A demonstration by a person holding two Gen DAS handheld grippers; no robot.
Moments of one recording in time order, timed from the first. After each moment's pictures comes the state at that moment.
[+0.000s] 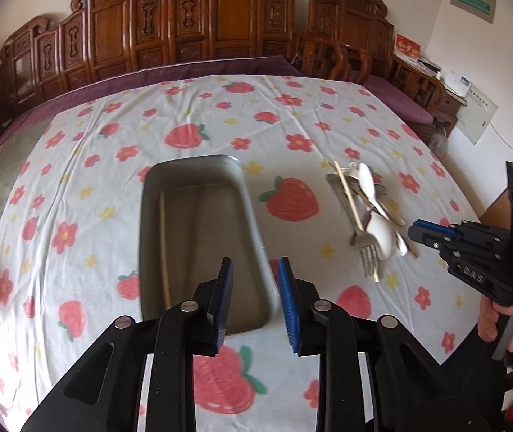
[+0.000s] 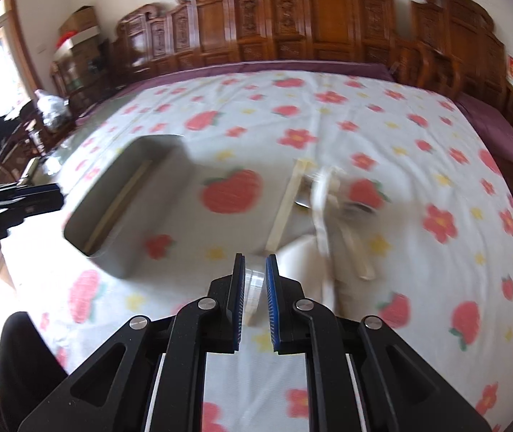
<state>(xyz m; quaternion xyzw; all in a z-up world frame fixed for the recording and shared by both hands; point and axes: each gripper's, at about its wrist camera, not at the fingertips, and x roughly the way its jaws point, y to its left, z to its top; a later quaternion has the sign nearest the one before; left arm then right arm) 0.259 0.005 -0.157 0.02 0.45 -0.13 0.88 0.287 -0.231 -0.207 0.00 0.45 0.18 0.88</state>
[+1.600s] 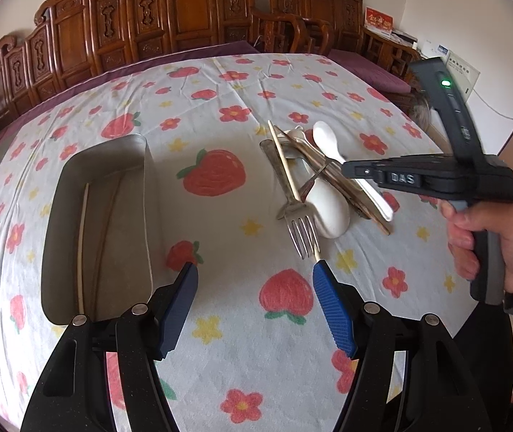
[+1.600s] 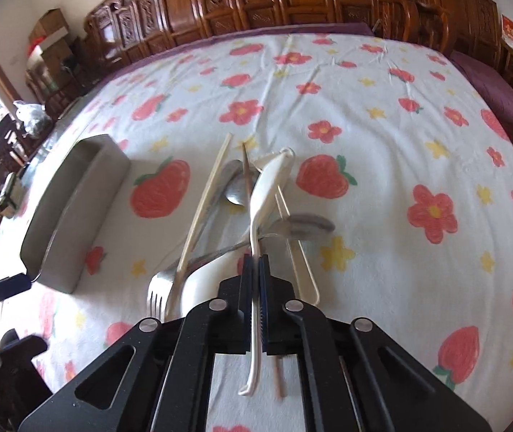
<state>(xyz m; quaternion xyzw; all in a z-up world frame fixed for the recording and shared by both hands) 0.241 -0.084 -0.199 0.05 0.47 -0.16 0.87 0.348 -0.271 -0.245 0.03 0.50 0.17 0.85</state>
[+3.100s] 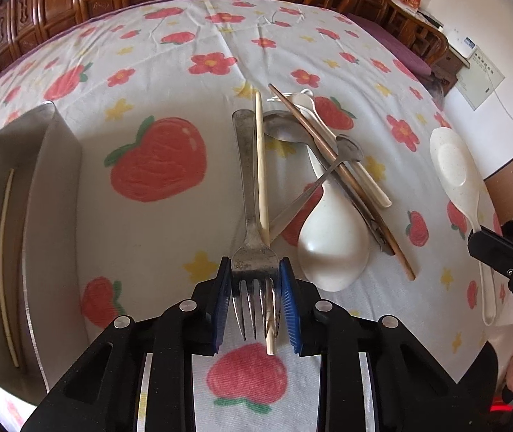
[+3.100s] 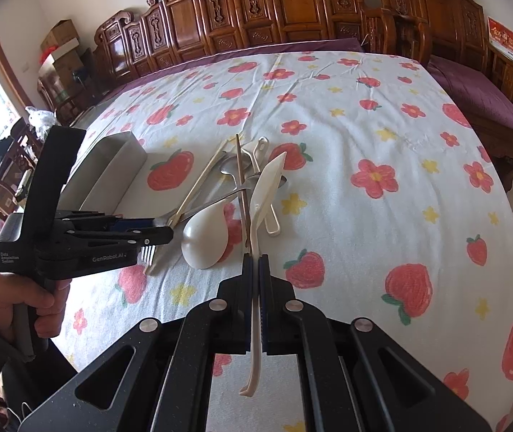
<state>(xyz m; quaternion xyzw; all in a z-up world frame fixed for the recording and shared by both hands) 0.326 -0.133 -0.259 0.02 0.56 -0.15 0.82 0.282 -0.324 -0.221 0.04 0.47 0.17 0.86</state>
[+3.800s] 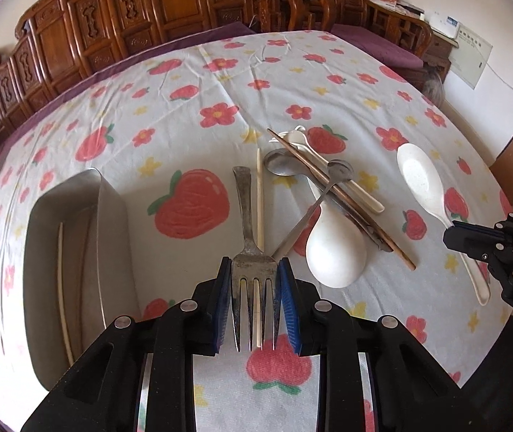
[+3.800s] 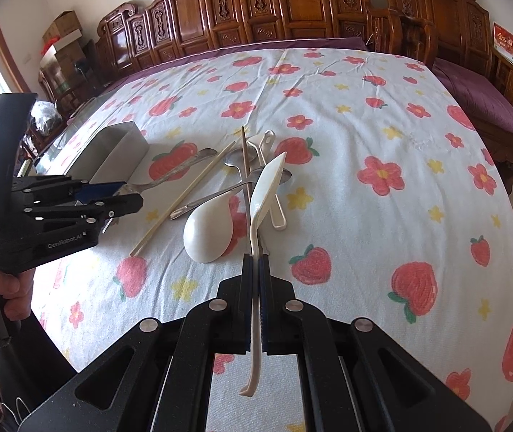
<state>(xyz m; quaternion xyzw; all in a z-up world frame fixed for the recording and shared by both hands) 0.307 -0.135 -0.218 0.11 0.50 -0.14 0.85 0.279 -0.314 -0.225 0.03 0.48 0.17 0.86</state>
